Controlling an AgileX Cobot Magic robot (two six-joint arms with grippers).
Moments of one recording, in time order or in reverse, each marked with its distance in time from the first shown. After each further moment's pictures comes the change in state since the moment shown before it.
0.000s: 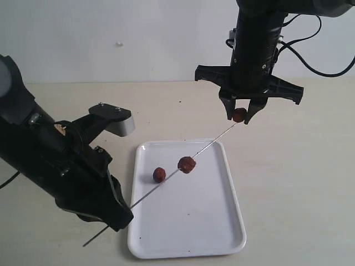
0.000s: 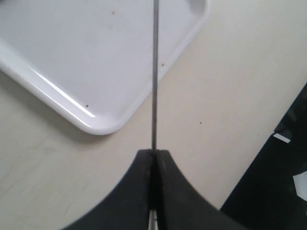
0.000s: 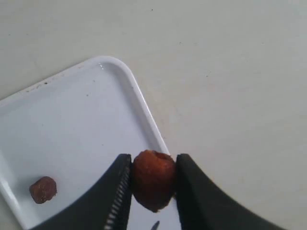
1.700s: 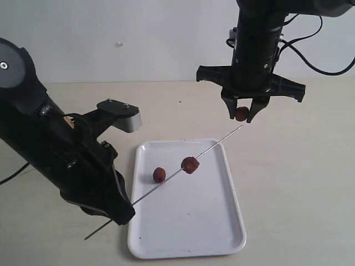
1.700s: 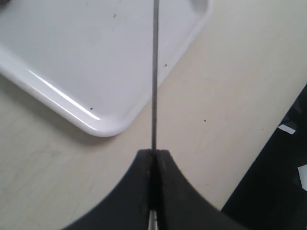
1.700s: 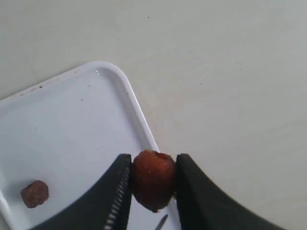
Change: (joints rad) left arm 0.000 0.044 -0.063 0.035 0.048 -0.001; right arm 0.000 0.000 0.000 -0.025 0.000 -0.018
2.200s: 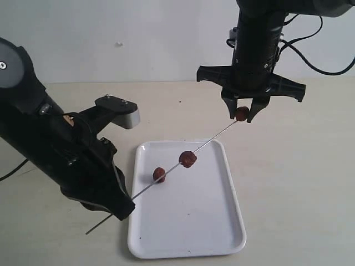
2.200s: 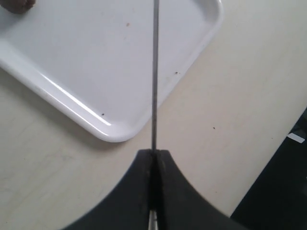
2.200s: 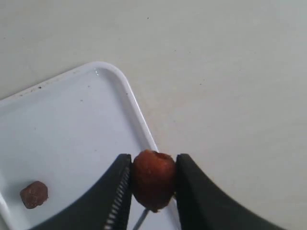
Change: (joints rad) left arm 0.000 -0.003 0.000 0.021 -0.029 -0.019; right arm 0.000 0.000 0.000 -0.004 0.000 -0.002
